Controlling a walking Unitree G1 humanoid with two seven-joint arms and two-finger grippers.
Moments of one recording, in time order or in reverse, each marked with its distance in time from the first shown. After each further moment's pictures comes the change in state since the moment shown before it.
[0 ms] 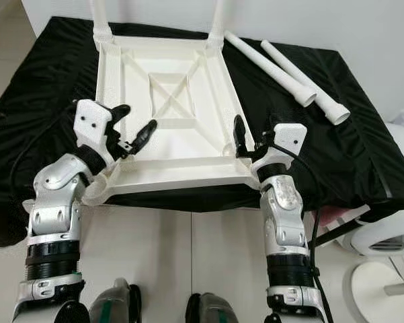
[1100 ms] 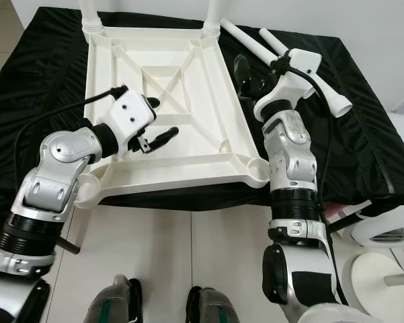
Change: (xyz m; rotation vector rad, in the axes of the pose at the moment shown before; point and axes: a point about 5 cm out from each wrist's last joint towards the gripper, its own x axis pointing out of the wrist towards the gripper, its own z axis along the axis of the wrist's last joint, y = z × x) left arm 0.036 -0.023 0.042 0.270 0.032 -0.299; right arm 0.076 -0.006 0.051 0.136 -0.044 0.030
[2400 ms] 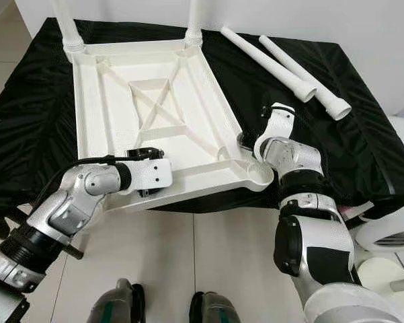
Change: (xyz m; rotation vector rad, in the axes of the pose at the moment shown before) left arm -0.001 -0.044 -0.065 0.489 0.438 -0.301; right arm -0.013 -0.042 -0.084 0.113 0.839 -0.358
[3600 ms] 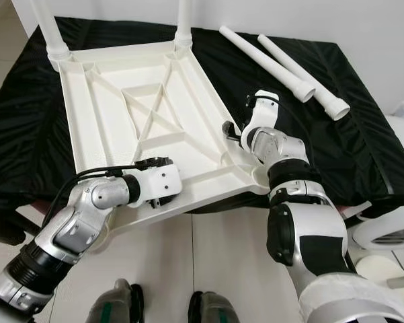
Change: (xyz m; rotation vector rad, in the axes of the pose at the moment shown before) left arm -0.005 -0.023 0.025 -0.136 -0.069 0.006; right arm 0.007 0.036 0.007 -0.086 -0.034 0.180
